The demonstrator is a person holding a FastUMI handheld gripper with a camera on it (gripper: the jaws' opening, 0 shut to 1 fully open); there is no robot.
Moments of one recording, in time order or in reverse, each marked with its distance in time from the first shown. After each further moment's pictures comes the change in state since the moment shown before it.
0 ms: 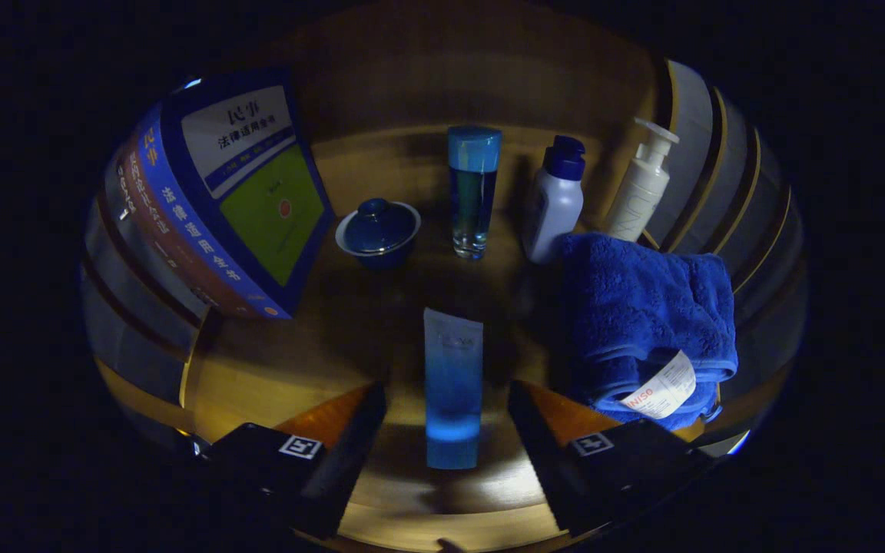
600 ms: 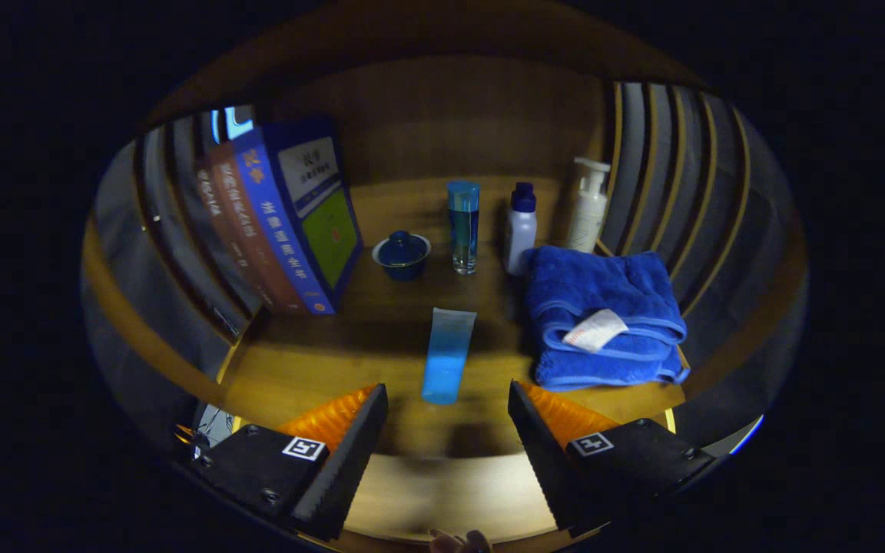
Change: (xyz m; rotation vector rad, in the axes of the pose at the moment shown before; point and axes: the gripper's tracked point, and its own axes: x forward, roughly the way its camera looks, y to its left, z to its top) arm -0.106 0.000 -0.027 0.011 -0.241 0.025
